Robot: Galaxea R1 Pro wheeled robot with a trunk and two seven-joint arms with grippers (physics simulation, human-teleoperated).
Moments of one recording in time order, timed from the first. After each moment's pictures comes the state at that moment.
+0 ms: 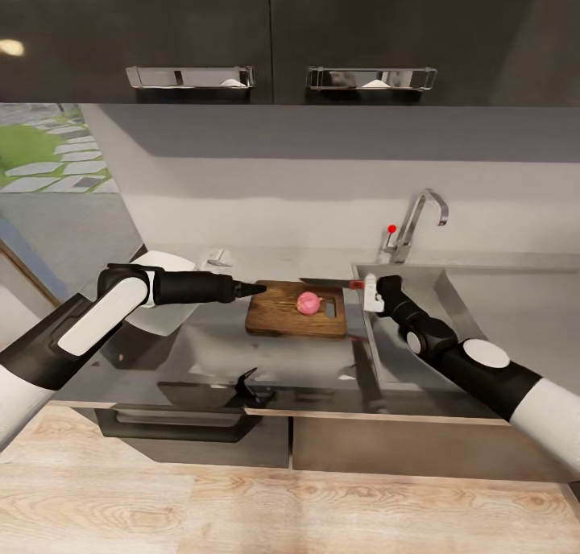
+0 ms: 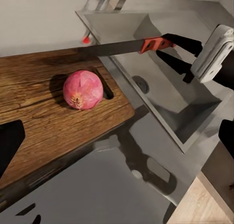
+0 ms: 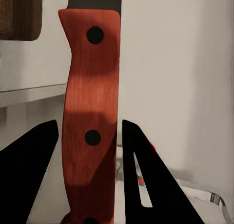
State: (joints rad) left arm -1.09 0.47 -0.69 -1.43 1.20 0.82 -0.14; right arm -1.03 -0.47 0.96 -1.13 0.68 0.30 0.03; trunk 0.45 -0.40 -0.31
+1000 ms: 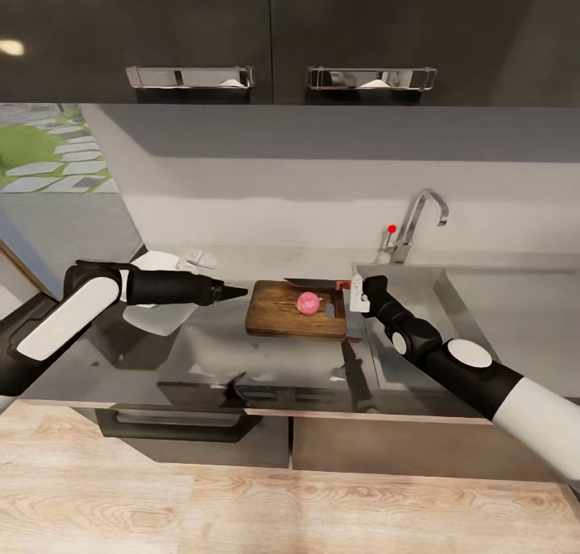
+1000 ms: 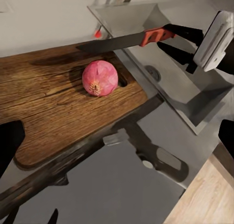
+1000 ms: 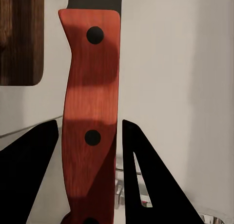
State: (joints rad) left arm -1.09 0.59 -0.69 -1.53 1.20 0.85 -0.15; right arm -1.03 -0.40 0.97 -1.13 0.68 0.30 0.03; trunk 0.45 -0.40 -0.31
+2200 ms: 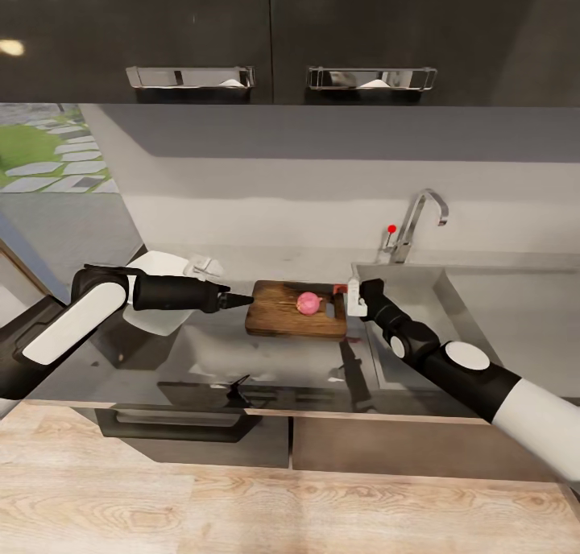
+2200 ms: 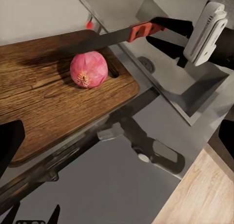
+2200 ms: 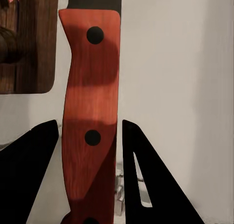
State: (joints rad) left arm -1.09 0.58 -0.73 -1.55 1.20 0.85 -0.15; right arm -1.03 -0.40 1.00 -1.13 0.68 0.30 0.03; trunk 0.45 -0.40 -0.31
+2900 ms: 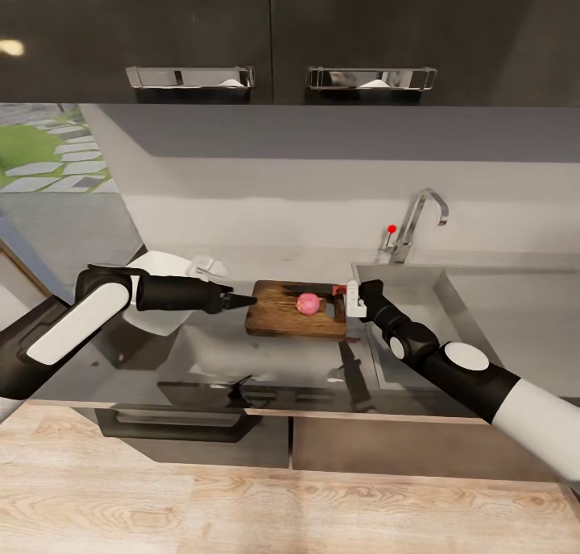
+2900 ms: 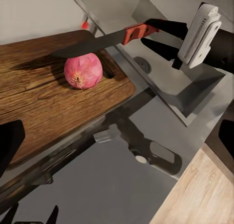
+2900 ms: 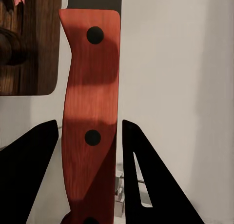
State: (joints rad) left arm -1.09 0.57 -0.73 -1.55 1.20 0.85 -0.15; right arm -1.03 -0.40 1.00 -1.13 0.68 0.30 0.03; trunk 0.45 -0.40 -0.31
